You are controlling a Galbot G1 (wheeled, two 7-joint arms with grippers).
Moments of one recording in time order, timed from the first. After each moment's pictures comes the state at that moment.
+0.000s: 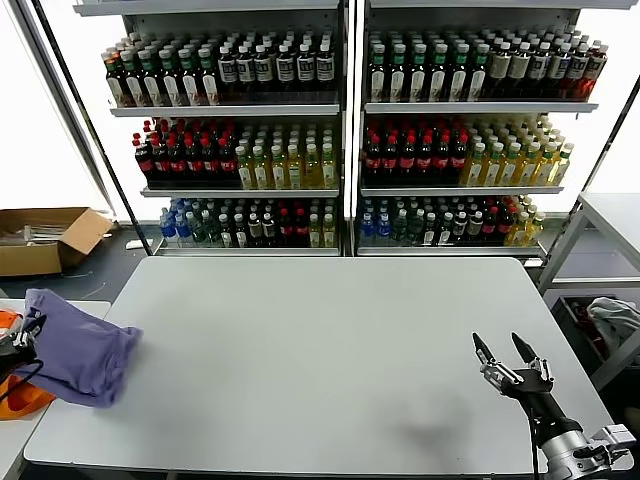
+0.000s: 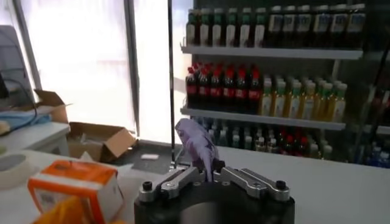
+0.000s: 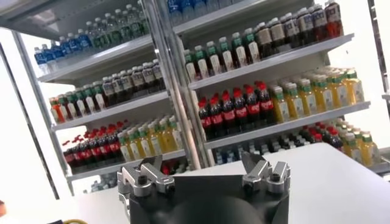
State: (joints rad) left arm 1.61 -0.84 -1.17 -2.01 -0.93 0.50 -0.06; right arm -1.68 1.09 0.80 2.10 0.81 -0.04 -0.14
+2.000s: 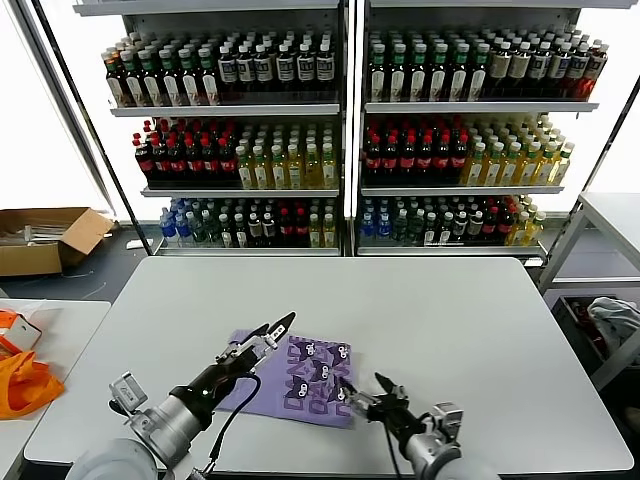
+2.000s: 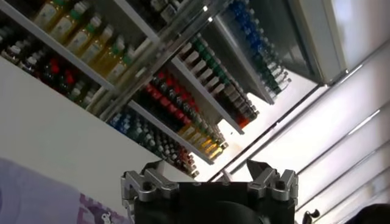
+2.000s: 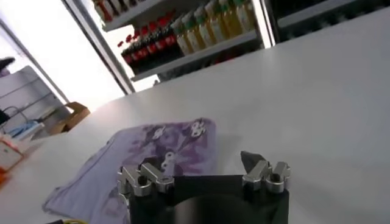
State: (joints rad) left arm 1.43 -1.09 -0.49 -2.36 -1.36 0.44 -0.17; right arm -1.34 1.12 0.14 2.05 0.80 -0.41 0.18
